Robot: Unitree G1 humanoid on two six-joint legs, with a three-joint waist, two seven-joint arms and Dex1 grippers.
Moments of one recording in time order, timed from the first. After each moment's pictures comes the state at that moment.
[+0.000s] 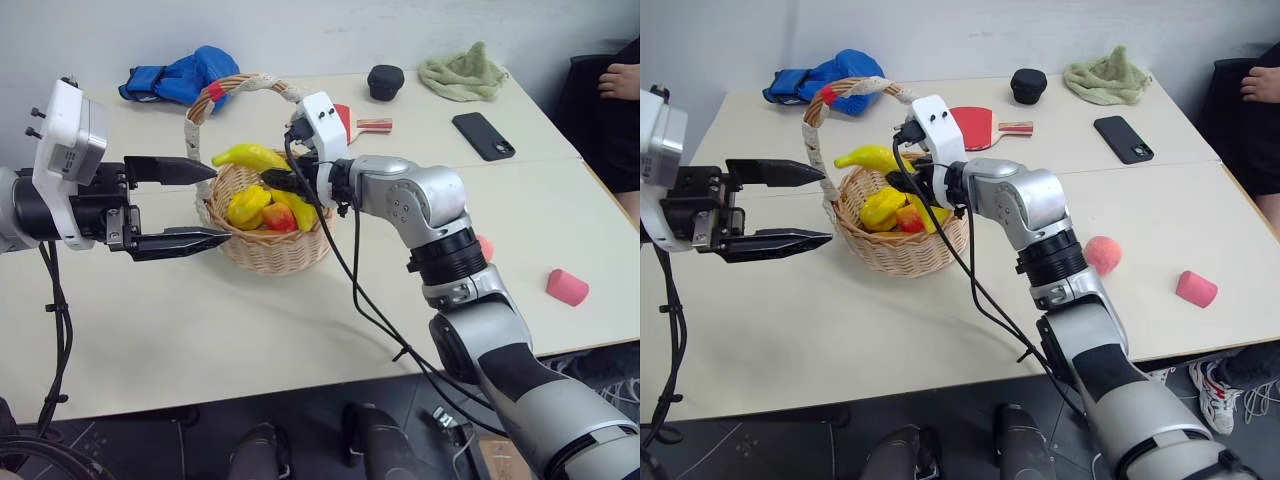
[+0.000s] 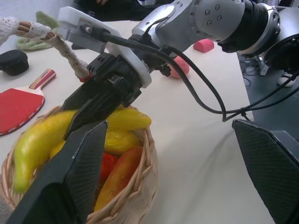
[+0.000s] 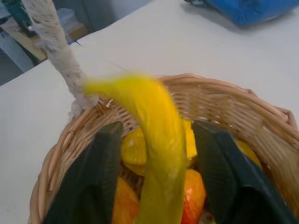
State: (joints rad) left arm -0.57 1.08 0.34 -0.32 -0.83 0.82 -1.07; right arm -1.19 -0.12 0.14 0.32 0.43 0.85 0.50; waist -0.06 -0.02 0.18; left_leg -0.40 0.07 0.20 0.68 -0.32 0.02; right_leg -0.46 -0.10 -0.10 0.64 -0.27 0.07
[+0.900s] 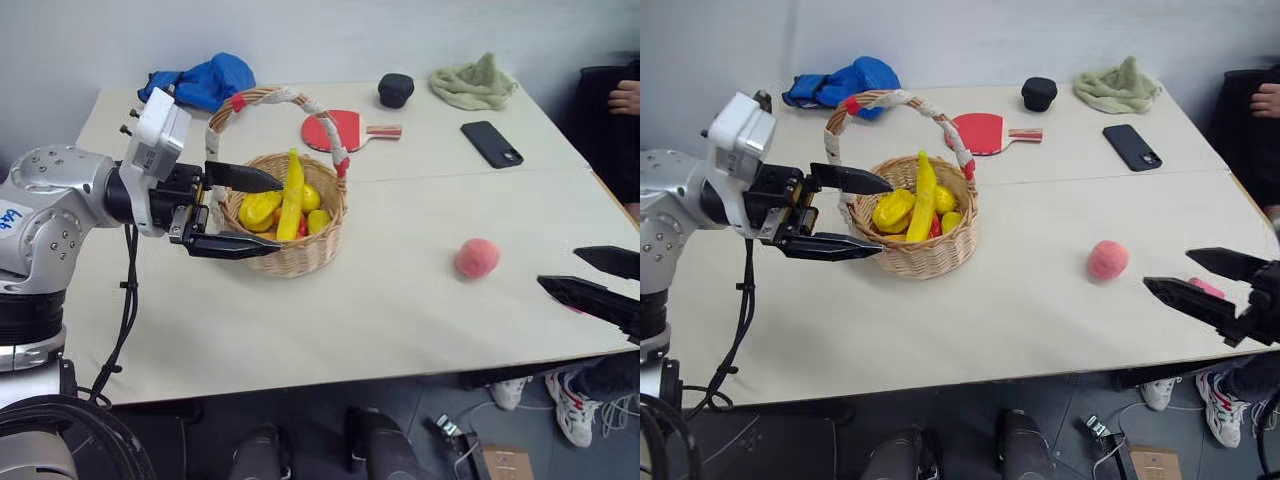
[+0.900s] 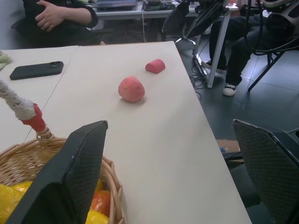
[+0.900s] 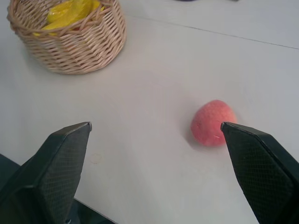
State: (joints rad) left arm -0.81 0.90 0.03 -0.14 -0.74 0.70 -1.25; right arm -0.01 -0.94 -1.03 -0.61 0.92 1.36 0.81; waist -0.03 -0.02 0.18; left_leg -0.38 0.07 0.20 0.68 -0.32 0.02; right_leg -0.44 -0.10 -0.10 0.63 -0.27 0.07
